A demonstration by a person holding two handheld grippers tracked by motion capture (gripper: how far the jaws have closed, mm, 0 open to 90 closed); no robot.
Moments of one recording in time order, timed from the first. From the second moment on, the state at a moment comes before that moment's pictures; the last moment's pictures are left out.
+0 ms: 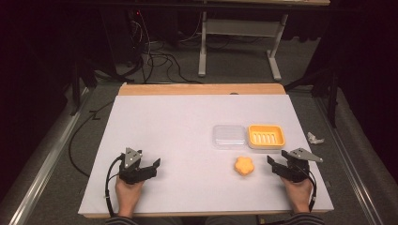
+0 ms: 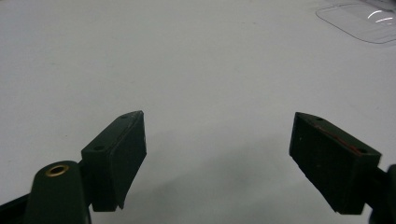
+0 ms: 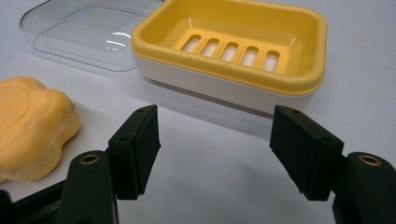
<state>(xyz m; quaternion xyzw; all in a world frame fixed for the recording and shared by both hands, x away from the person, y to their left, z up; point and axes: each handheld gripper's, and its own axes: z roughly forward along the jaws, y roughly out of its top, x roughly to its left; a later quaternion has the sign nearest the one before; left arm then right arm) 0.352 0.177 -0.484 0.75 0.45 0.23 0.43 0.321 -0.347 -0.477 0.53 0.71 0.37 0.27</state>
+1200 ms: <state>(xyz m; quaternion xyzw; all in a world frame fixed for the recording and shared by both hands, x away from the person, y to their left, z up) 0.353 0.178 -0.484 0.75 0.45 0.23 0.43 0.323 -0.349 -0.477 0.54 0.70 0.38 0.27</state>
